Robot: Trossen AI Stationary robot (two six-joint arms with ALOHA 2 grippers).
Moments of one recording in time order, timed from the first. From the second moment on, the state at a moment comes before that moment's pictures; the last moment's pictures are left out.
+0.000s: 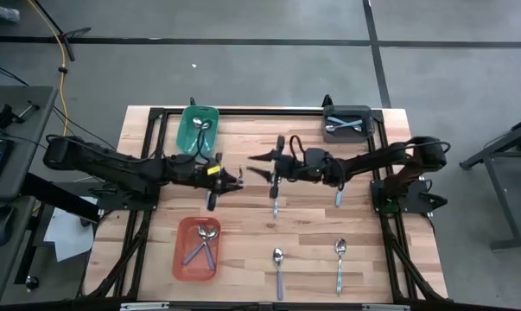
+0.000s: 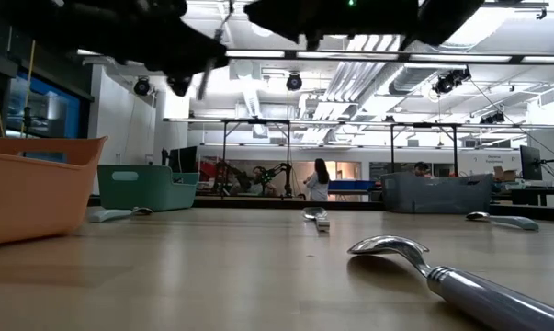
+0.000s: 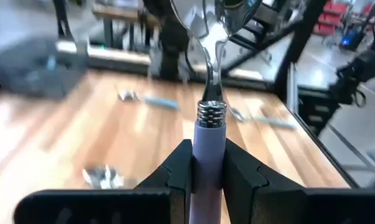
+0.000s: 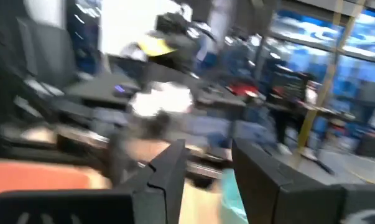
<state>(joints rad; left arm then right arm) -0.04 1.14 0.45 0.50 0.03 -0.16 0.02 1.63 0.91 0.82 0.12 -0.22</state>
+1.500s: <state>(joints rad) -0.83 1.53 0.80 -0.56 -0.12 -1.61 0.18 1.42 0.67 0.49 0.47 -0.16</state>
